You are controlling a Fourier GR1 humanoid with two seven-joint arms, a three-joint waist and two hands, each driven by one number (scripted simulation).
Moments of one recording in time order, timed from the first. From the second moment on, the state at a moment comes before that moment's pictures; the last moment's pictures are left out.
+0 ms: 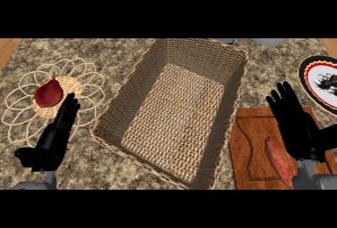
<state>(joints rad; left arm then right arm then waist) -0.01 0.32 -0.11 -1.45 0.16 0.14 -0.18 -0.07 -0.28 0.06 -1.61 -0.49 -0.21 0.14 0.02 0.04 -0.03</state>
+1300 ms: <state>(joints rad) -0.19 0.47 -0.10 -1.52 0.05 0.09 -0.05 -0.29 -0.73 0.29 -2.15 -0.15 0.26 0.44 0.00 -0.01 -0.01</state>
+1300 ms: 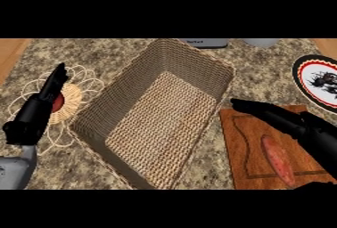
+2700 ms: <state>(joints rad) -0.20 0.43 -0.05 -1.54 0.01 0.04 -0.02 -0.54 -0.90 0.34 -1.81 -0.03 1.03 0.38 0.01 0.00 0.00</state>
